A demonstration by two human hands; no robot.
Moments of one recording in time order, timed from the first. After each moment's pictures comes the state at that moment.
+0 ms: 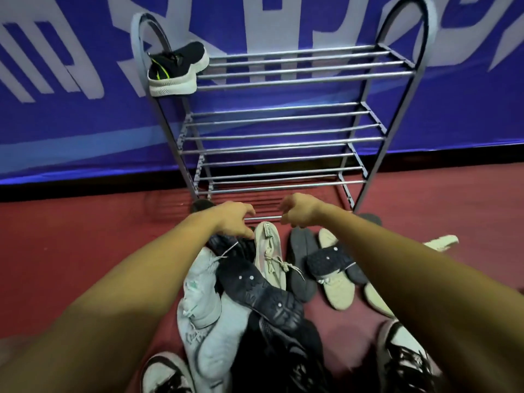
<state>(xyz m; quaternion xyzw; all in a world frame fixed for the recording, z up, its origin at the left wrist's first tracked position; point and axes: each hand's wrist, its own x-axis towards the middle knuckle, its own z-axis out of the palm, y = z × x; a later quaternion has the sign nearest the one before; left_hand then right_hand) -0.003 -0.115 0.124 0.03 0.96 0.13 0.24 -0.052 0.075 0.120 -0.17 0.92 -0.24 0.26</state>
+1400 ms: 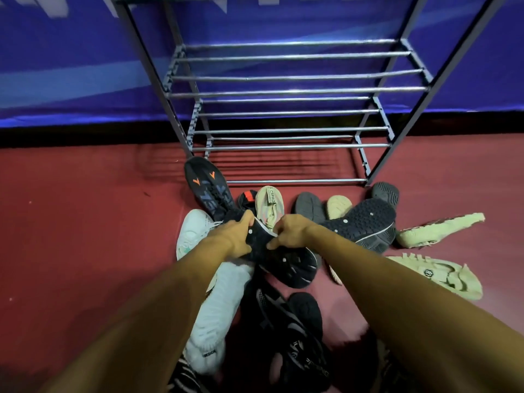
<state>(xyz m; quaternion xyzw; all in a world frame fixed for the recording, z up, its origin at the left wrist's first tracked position) 0.034 -0.110 -0.017 -0.07 0.94 0.15 0.29 -0.033 0.058 -0.016 -0.21 0.89 -0.13 0.38</state>
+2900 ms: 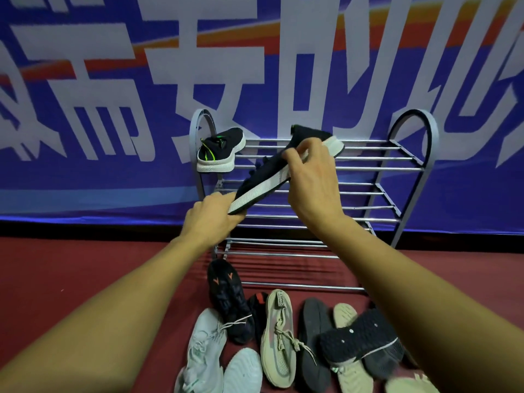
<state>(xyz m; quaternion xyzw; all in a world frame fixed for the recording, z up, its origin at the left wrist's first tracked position) 0.007 -0.161 0.246 -0.11 0.97 0.14 -0.16 -0.059 0.028 0.286 -0.26 0.87 -0.16 -0.39</state>
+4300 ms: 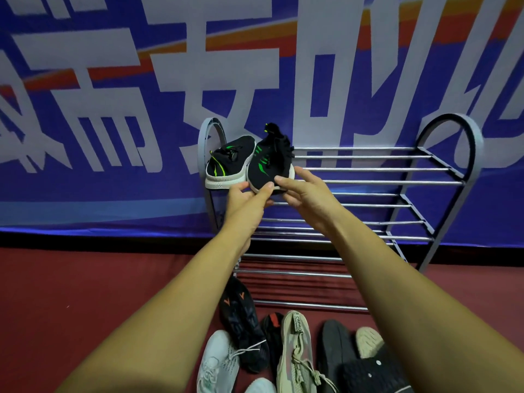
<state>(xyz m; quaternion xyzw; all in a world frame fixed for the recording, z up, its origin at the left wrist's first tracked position) -0.069 -0.142 0.255 -0.15 0.65 0.71 -0.21 -0.131 -0.023 0.267 -0.15 0.56 -0.79 0.18</state>
